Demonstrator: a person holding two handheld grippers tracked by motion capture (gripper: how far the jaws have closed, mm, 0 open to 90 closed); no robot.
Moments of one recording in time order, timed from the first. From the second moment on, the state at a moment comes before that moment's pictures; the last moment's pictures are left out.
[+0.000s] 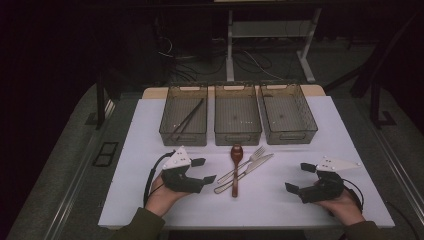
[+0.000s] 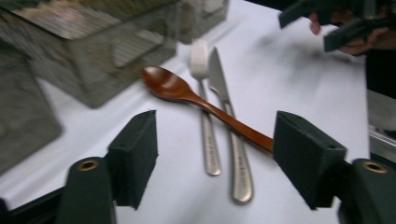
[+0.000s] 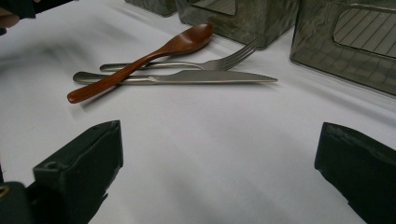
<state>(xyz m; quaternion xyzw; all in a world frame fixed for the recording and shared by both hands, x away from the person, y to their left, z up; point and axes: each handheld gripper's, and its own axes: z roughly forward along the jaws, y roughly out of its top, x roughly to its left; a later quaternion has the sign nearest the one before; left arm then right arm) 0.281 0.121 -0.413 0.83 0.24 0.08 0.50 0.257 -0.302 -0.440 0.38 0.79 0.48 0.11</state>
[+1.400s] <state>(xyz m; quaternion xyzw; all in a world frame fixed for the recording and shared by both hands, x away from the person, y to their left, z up) 0.266 0.025 -0.448 0.89 0.18 0.00 0.42 0.258 -0.302 -0.440 0.38 0.79 0.47 0.11</state>
